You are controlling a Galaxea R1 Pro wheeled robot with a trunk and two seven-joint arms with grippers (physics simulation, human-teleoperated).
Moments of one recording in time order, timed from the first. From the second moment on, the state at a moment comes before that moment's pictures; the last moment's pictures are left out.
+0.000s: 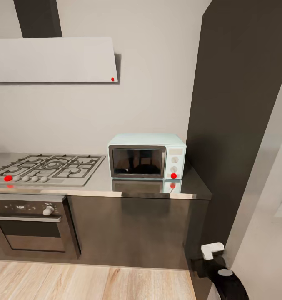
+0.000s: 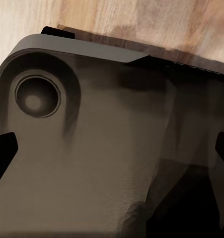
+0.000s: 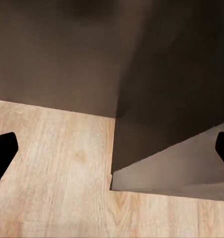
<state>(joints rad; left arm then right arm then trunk) 0.00 -0.07 0.03 -0.11 0.21 0.02 0.00 -0.05 -0.02 0.03 -1.48 0.18 0.72 0.01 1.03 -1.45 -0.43</state>
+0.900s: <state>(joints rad) 0.00 -0.07 0.03 -0.11 0.21 0.02 0.00 -0.93 0.17 0.04 -1.16 0.03 0.68 -0.40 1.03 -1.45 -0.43</state>
